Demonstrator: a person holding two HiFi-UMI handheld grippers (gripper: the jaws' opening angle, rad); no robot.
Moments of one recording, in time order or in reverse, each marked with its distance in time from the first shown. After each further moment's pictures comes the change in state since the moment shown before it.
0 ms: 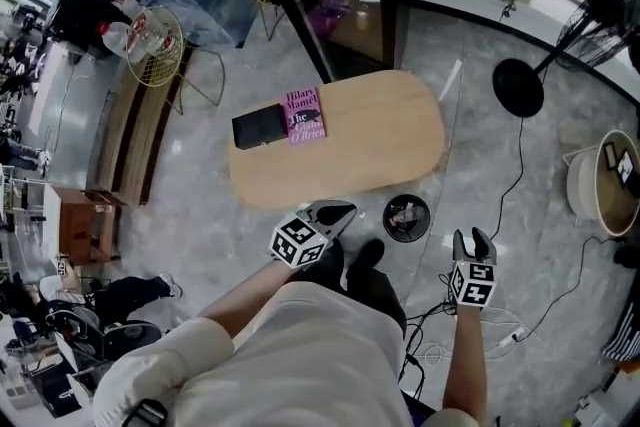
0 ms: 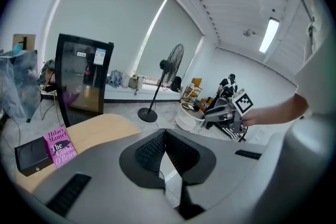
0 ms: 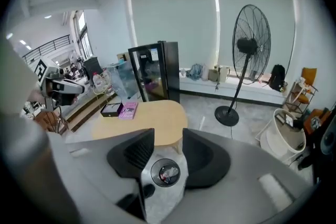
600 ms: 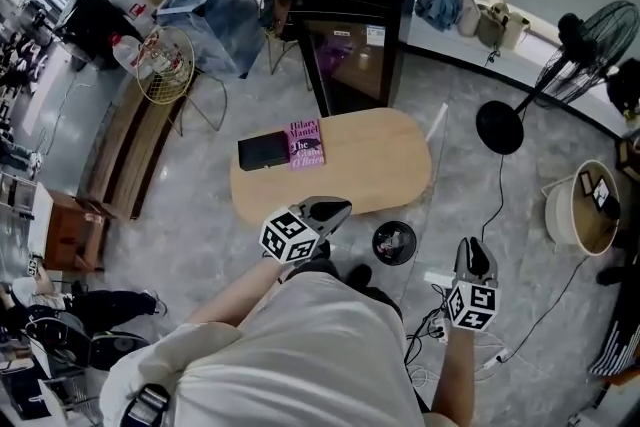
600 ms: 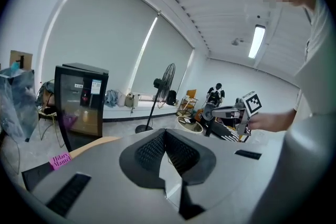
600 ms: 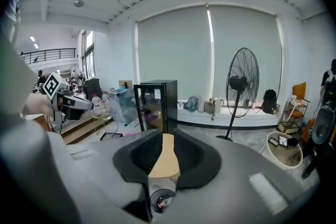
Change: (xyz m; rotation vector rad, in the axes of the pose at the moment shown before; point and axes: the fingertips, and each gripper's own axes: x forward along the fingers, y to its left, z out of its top) left arm -0.089 -0.025 0.105 0.077 -0.148 -0.030; right arm -0.133 0.046 0.128 -0.019 -0.326 -0.052
